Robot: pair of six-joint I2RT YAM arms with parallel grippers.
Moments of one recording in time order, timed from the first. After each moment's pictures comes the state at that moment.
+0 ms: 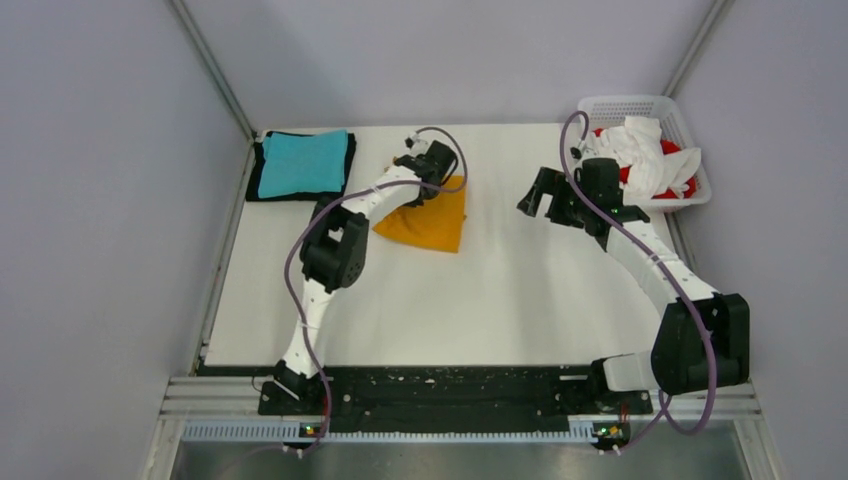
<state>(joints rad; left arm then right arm) -0.58 2.31 1.94 -0.82 -0.69 -0.41 0.15 1.36 0.97 -0.26 -0.24 0.40</state>
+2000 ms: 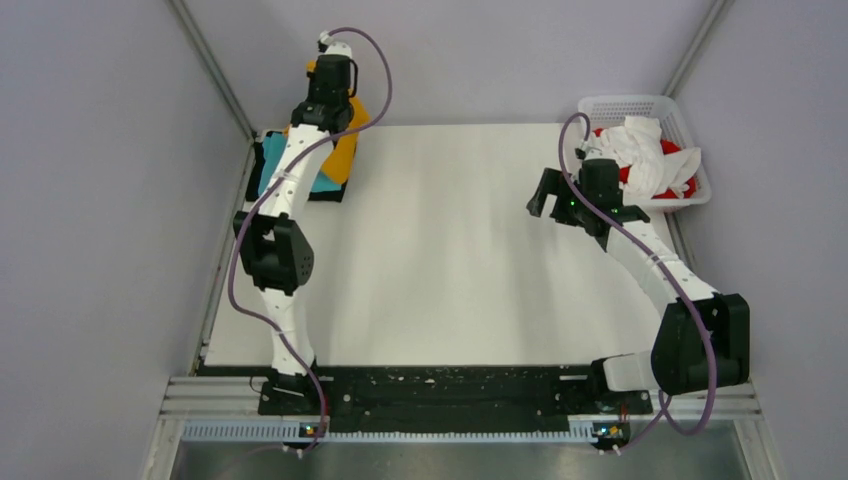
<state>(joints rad) -0.22 2.05 2.13 -0.50 -0.61 0.17 0.15 1.36 0.97 -0.28 -0.09 0.36</state>
